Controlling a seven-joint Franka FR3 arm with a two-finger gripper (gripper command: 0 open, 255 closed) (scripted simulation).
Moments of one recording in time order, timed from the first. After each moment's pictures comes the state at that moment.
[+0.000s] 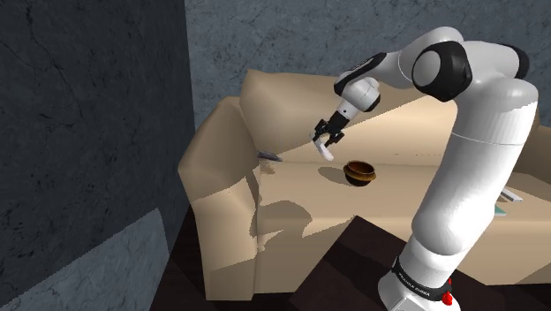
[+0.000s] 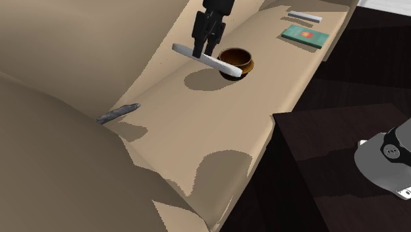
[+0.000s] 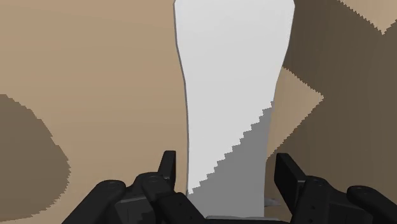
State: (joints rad) arm -0.25 0.13 -0.45 -2.05 0.68 2.12 -0.44
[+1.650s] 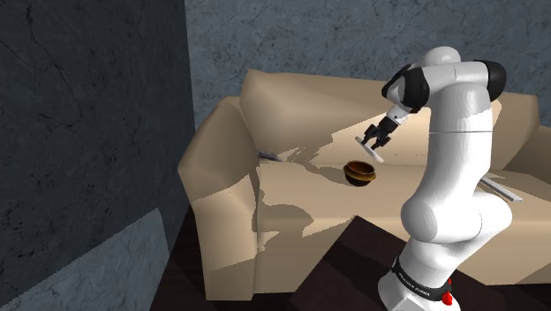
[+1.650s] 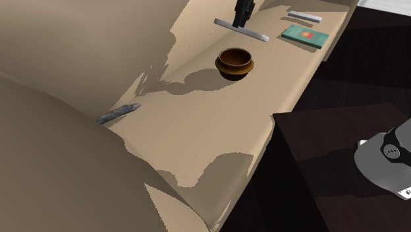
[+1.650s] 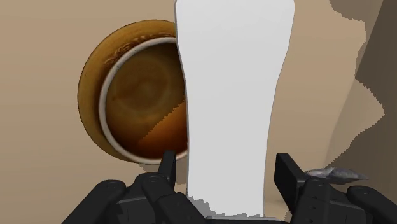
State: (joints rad) arm -0.62 0.43 -0.60 -1.71 0.72 1.77 -0.84
